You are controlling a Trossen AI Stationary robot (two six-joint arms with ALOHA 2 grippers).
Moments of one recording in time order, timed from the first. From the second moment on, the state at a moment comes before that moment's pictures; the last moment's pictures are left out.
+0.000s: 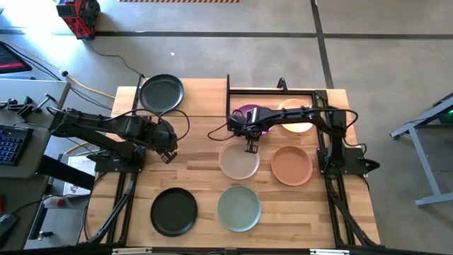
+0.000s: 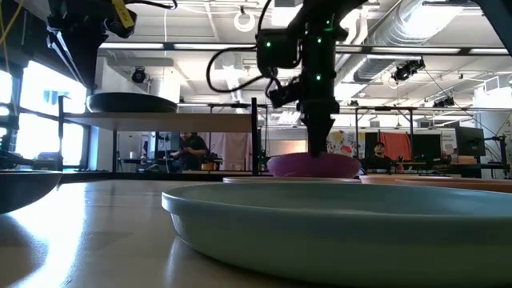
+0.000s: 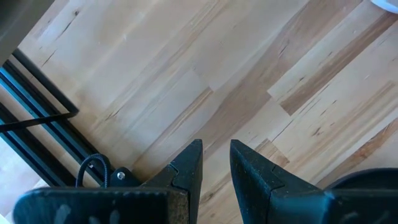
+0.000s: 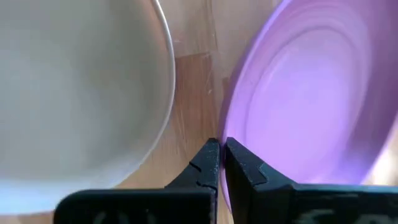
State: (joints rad) left arm -0.12 1.13 1.04 -1.35 -0.27 -0.88; right arm -0.17 1.95 1.49 -1.02 0.21 -0.02
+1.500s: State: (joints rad) left arm -0.04 1.13 1.04 -1.24 -0.21 -0.86; right arm -0.03 1.75 1.49 -1.17 0.33 0.13
